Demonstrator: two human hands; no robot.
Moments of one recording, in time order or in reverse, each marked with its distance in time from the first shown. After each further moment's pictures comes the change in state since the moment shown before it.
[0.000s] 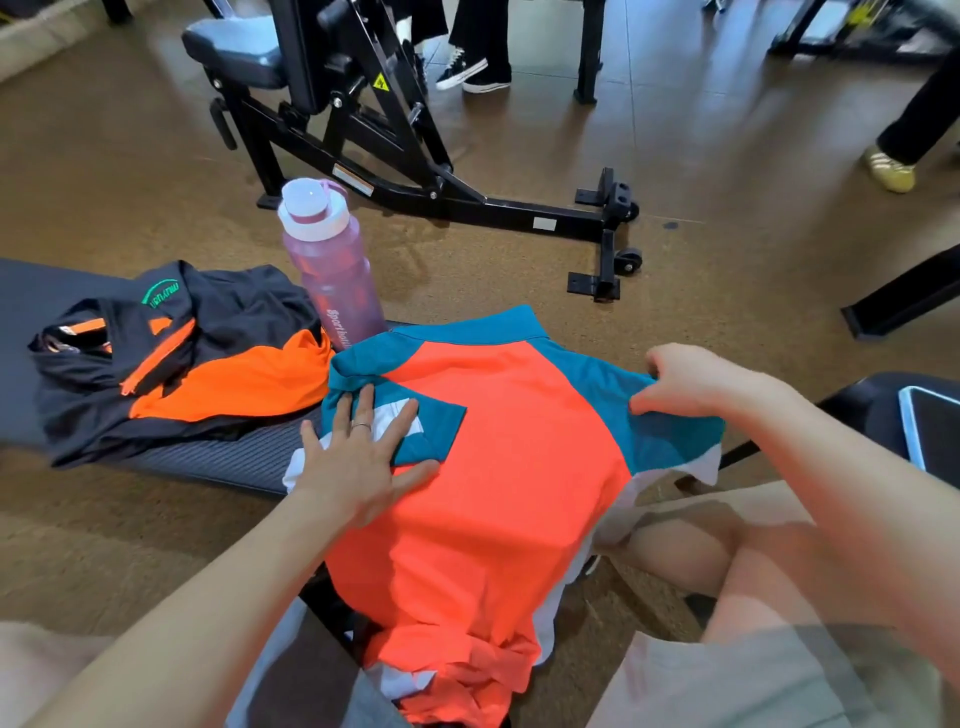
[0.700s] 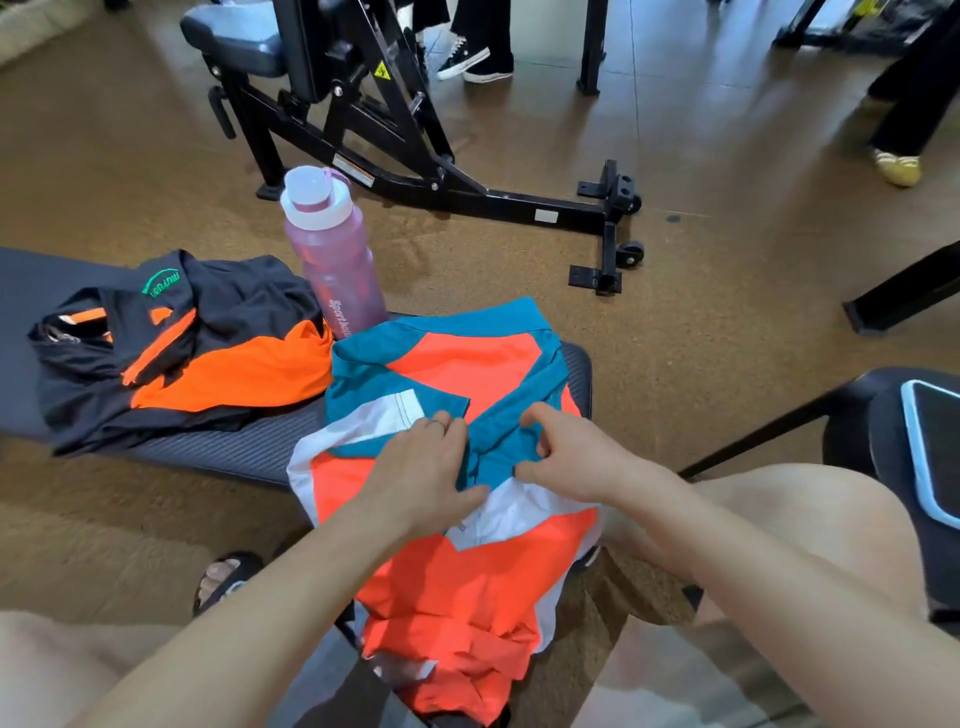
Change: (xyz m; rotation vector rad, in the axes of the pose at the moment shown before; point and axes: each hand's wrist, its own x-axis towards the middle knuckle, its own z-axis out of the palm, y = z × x) left_hand -0.023 0.061 -0.014 -0.103 0.169 0.327; right_hand -0.045 -0.084 0.088 0.328 -0.057 -0.334
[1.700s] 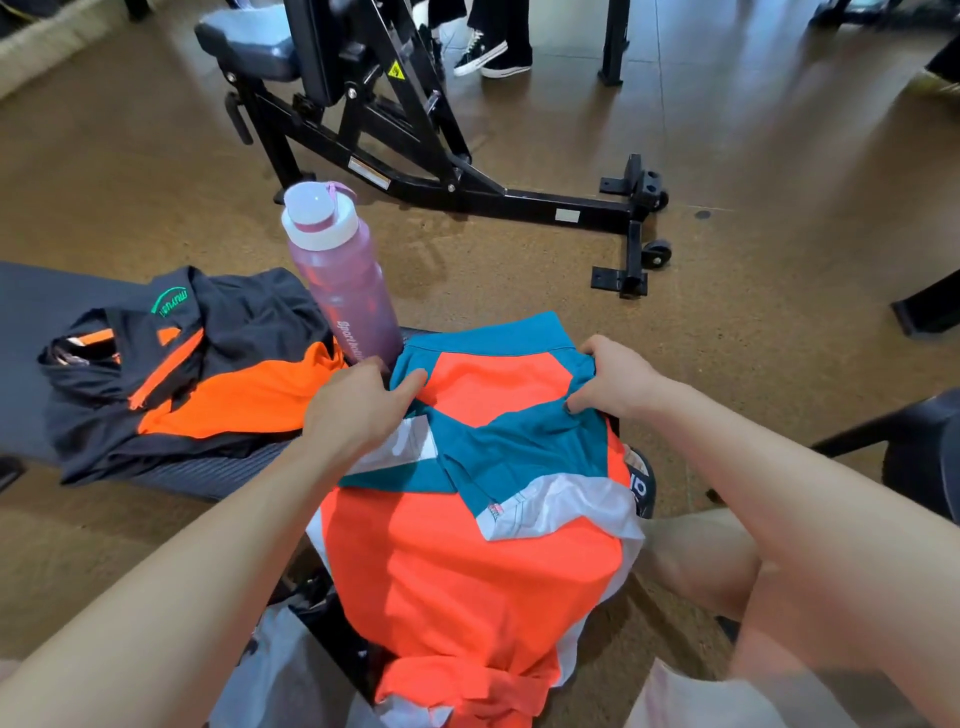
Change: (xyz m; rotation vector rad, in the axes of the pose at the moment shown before) left_hand 0.067 -0.093 -0.033 -0.156 0.191 -0.497; right_hand 0.092 0.027 -0.069 0.104 0.081 0.224
